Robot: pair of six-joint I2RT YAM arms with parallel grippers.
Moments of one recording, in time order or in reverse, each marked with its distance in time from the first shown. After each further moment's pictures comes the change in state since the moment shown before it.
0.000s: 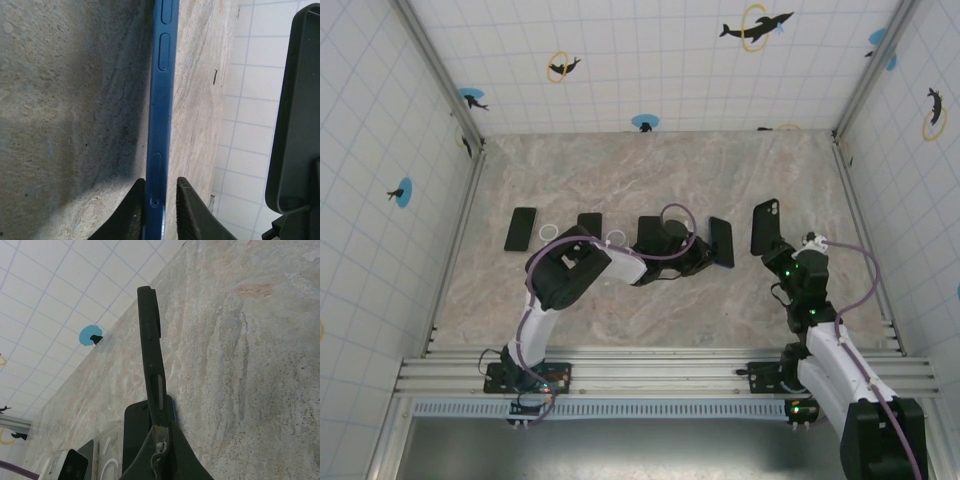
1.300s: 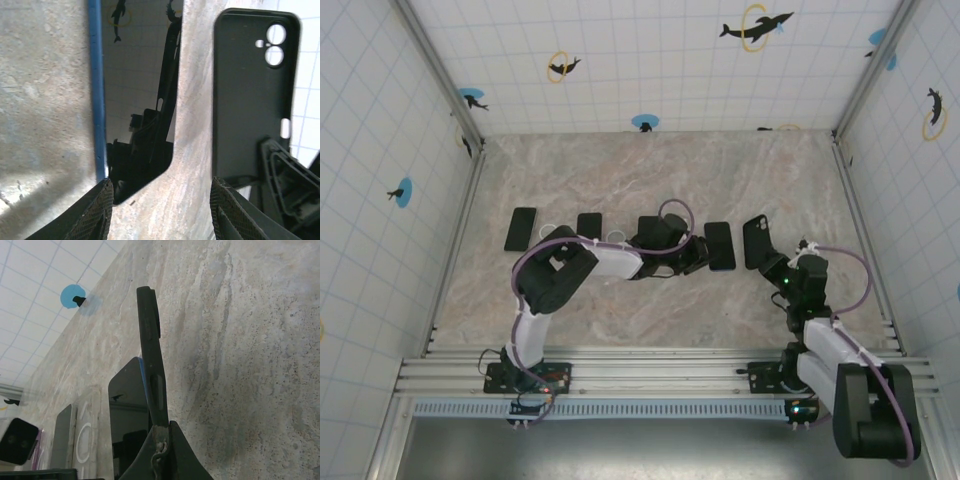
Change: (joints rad) left arm 0.010 -0.095 0.017 -0.239 0.007 0.129; right arm -0.100 0.195 -0.080 0.161 -0.210 -0.054
